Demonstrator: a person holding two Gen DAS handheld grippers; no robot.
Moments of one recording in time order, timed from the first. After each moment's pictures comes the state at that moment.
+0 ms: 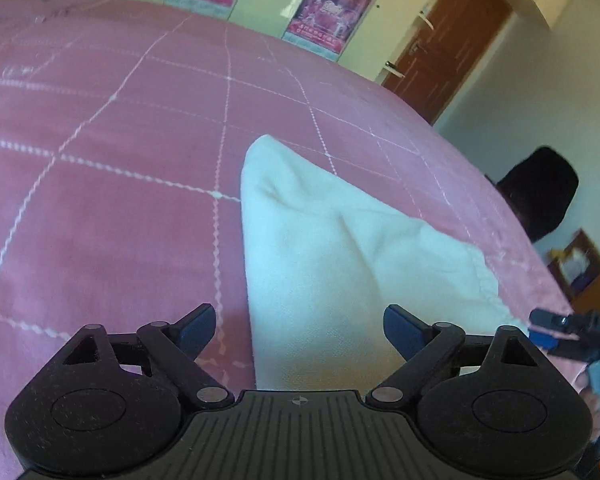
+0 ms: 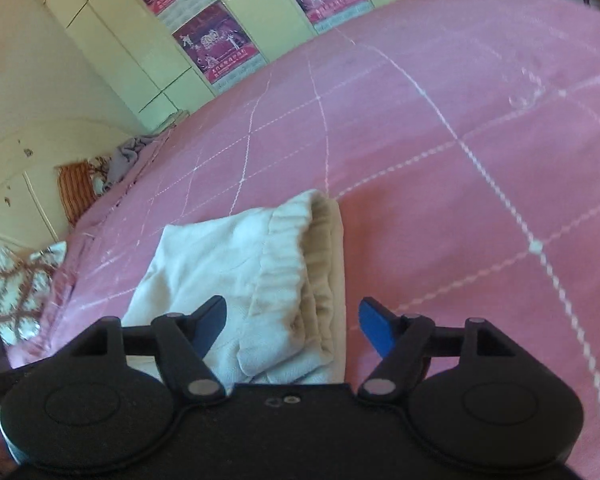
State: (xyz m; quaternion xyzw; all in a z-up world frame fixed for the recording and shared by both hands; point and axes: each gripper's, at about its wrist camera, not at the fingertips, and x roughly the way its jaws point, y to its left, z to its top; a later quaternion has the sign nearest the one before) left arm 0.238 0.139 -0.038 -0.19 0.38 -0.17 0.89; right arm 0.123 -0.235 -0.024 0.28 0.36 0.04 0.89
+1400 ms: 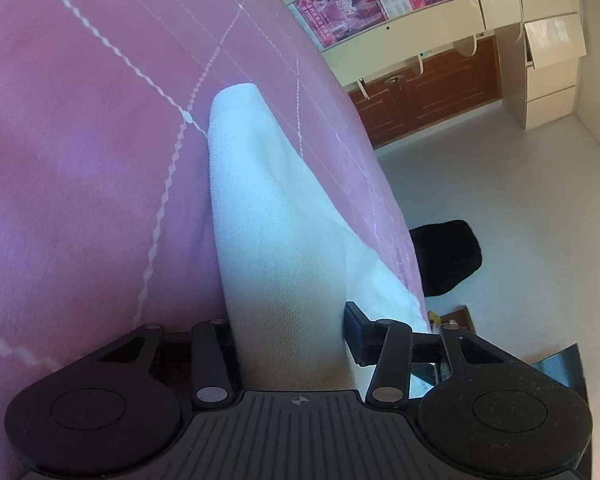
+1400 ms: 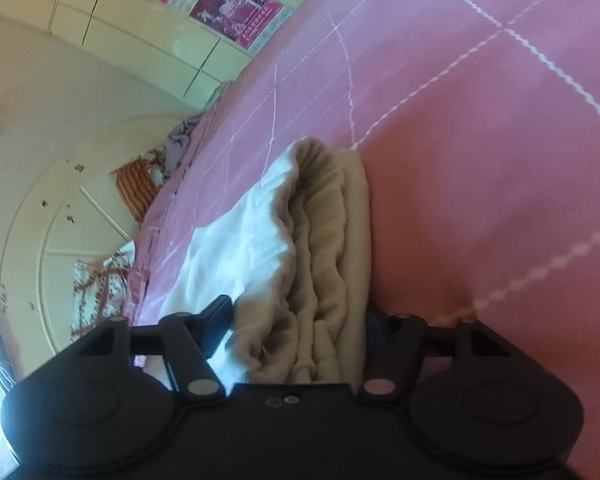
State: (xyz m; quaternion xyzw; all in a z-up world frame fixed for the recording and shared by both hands) left arm 0.276 0.108 -0.122 -0.40 0.39 -0.27 0.78; right arm 0.173 -0.255 -0.079 0.38 0.40 0.15 0.82
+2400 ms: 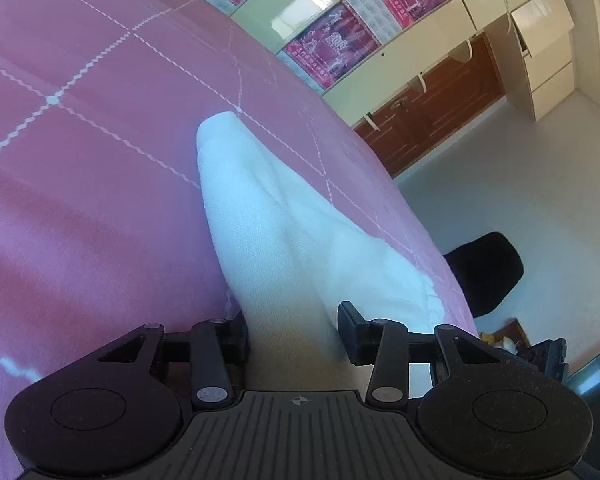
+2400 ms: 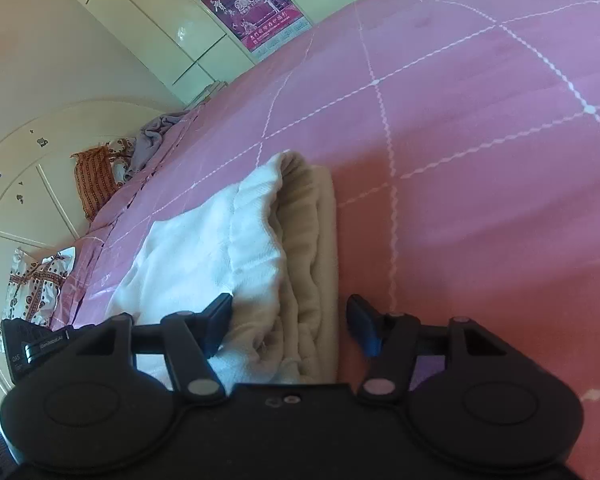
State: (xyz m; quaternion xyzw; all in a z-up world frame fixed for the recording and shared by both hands) left arm 0.405 0.167 -0.081 -0.33 0.33 -0.23 0.85; right arm 0.336 -0.245 -0.077 0.28 0.38 0.13 0.87
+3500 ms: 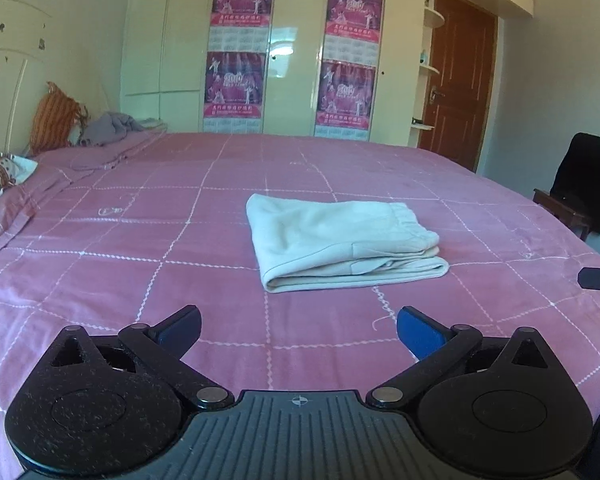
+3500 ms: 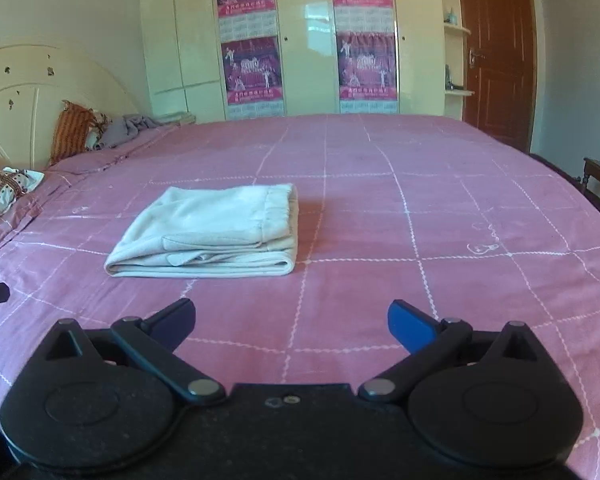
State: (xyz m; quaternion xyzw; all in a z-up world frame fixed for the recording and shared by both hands) left arm 0.047 0.115 0.064 -0.03 0.24 -0.05 0.97; right arm 0.041 -0.163 0.046 0.03 0.28 -0.01 0.96
